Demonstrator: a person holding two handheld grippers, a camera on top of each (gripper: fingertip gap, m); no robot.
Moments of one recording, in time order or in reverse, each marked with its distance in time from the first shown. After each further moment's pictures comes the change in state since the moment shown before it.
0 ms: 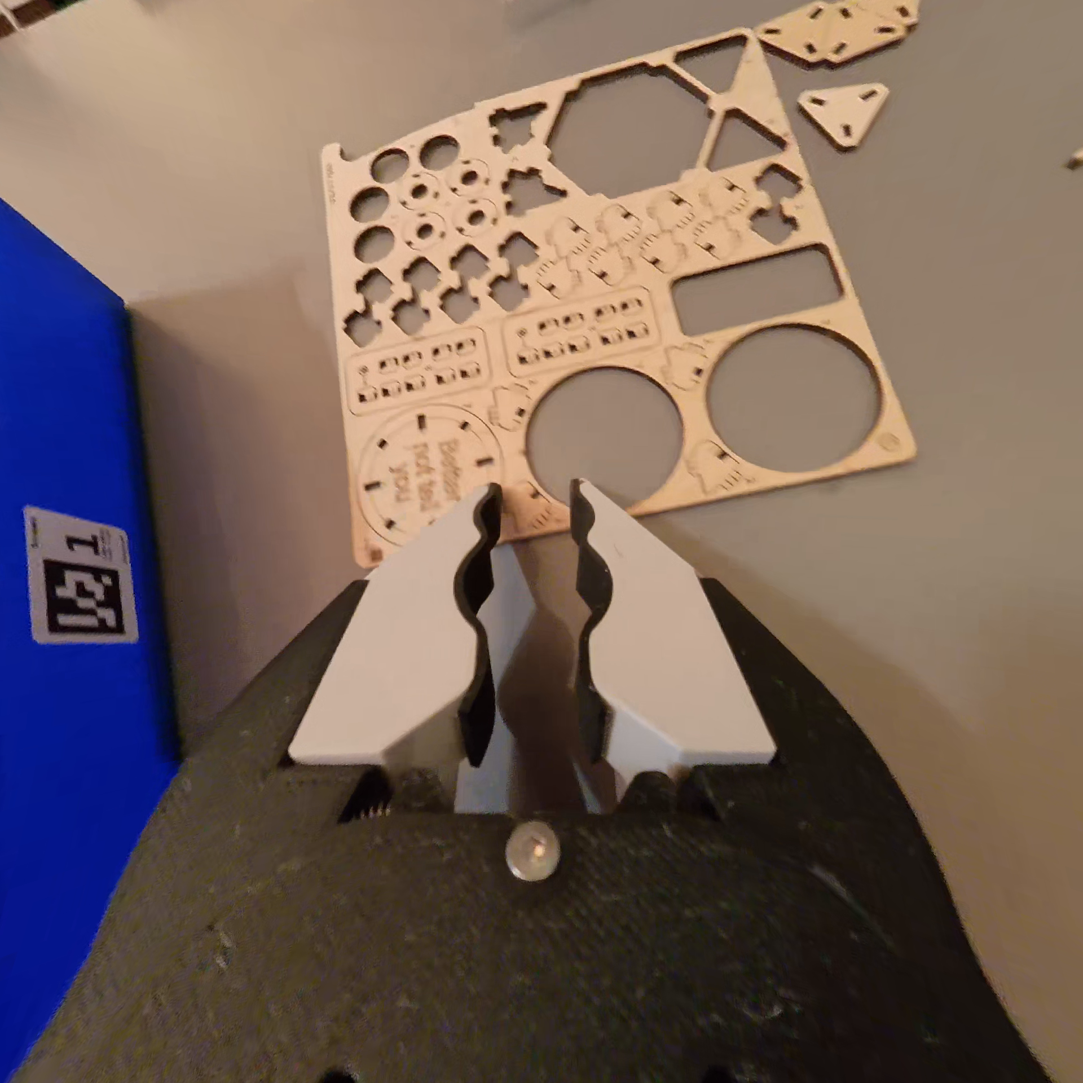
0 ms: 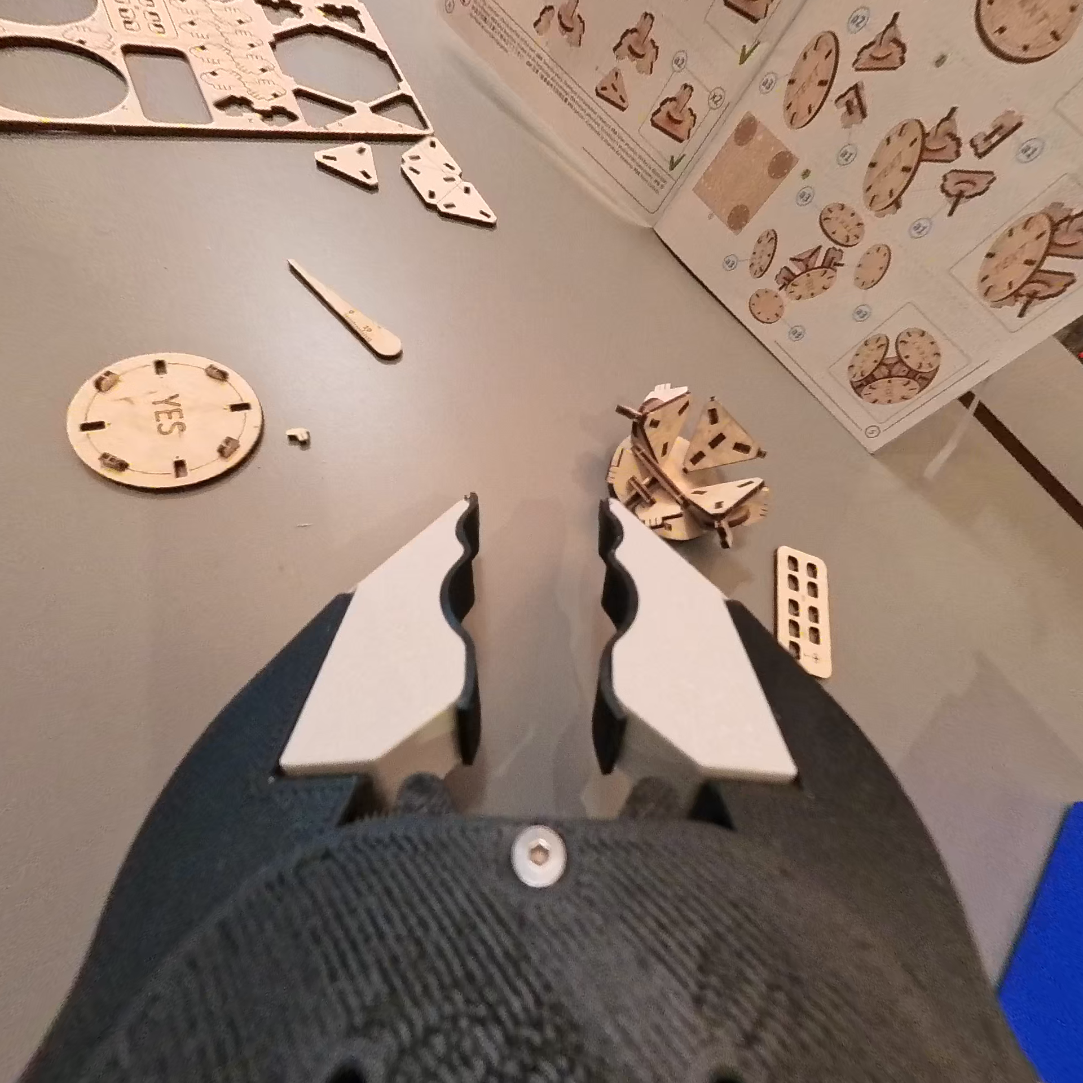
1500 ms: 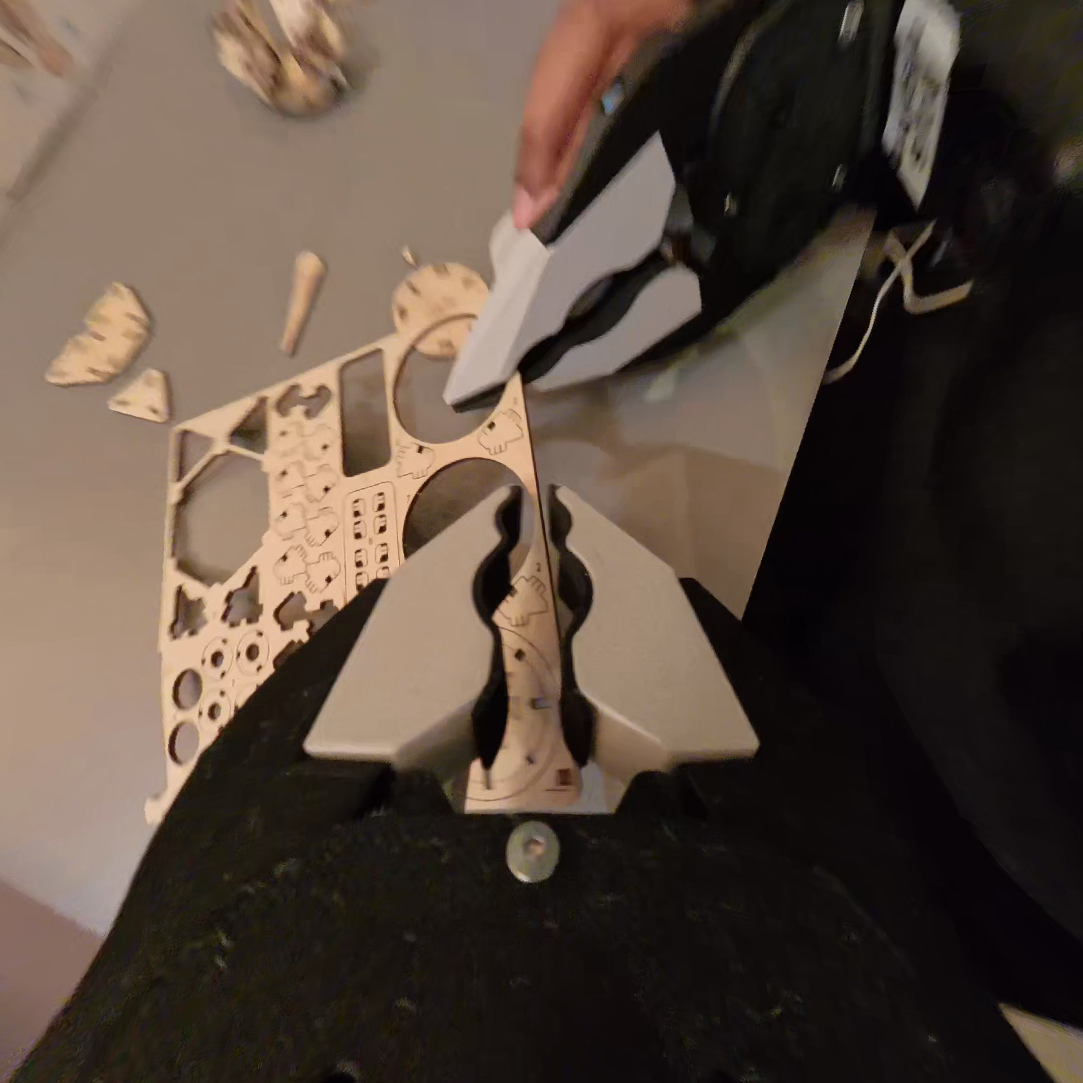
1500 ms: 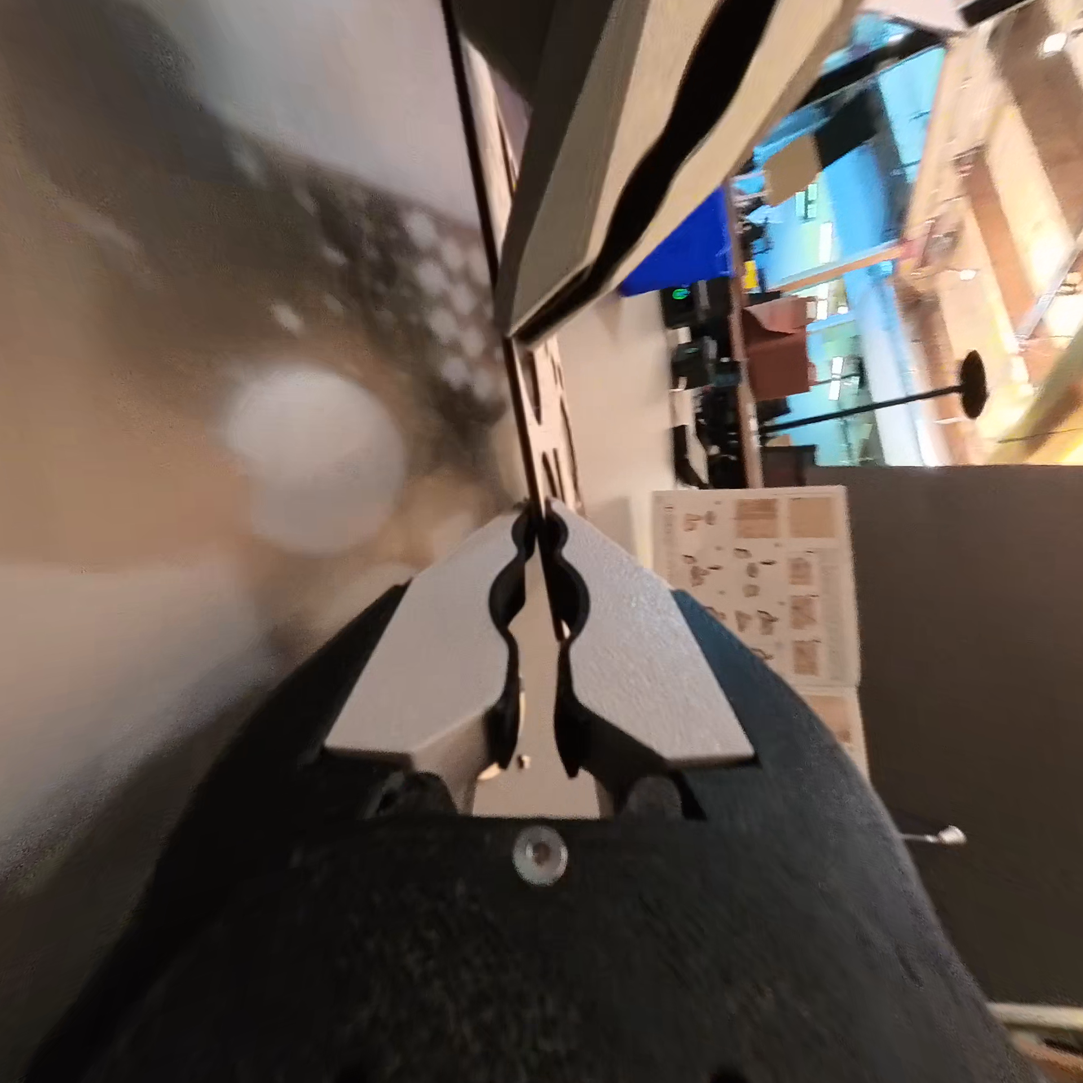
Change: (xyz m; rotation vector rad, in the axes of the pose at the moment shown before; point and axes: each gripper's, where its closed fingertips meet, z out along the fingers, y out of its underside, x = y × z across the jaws) left arm 0.189 -0.022 -0.106 0.065 0.661 0.493; right arm -0.191 -0.096 -0.004 0.341 0.009 -0.962
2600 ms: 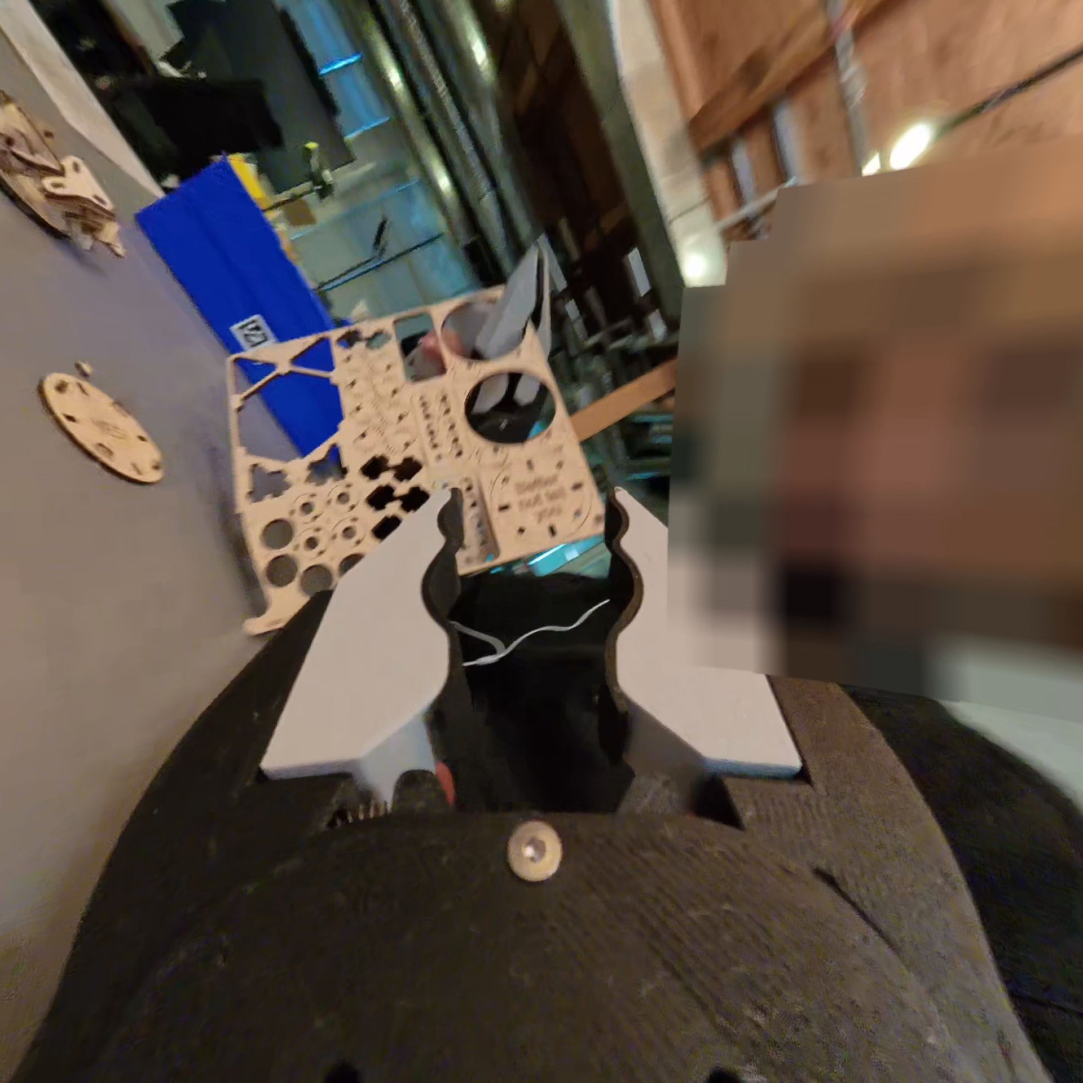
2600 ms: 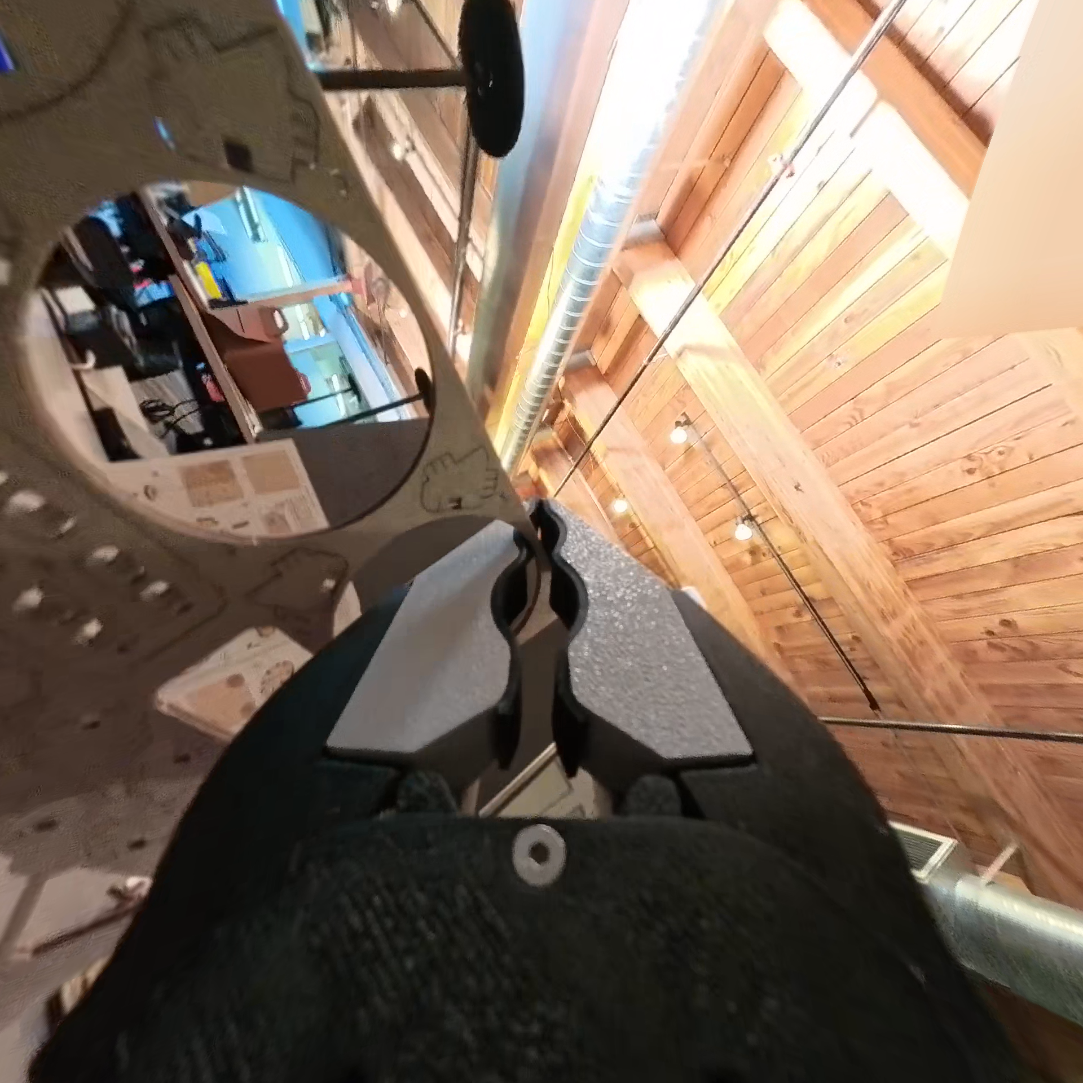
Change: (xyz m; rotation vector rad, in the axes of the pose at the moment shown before) left arm -0.008 -0.047 -0.068 0.884 0.882 -0.994; right arm 0.181 0.007 -0.100 0.023 0.906 -0.223
